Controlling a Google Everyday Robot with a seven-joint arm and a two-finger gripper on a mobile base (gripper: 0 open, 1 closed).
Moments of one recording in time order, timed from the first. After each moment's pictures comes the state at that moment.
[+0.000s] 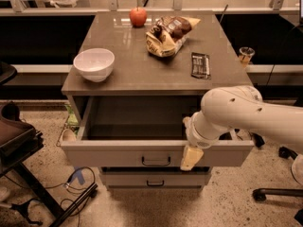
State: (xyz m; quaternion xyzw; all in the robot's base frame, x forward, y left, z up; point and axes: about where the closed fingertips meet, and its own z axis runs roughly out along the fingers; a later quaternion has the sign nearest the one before) arm 0.505 -0.118 0.660 -0.66 0.73 0.02 0.17
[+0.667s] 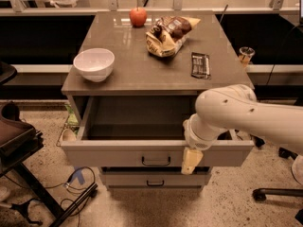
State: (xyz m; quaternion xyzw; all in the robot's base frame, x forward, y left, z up) arm 0.500 -0.121 0.652 -0.66 0.74 0.01 0.15
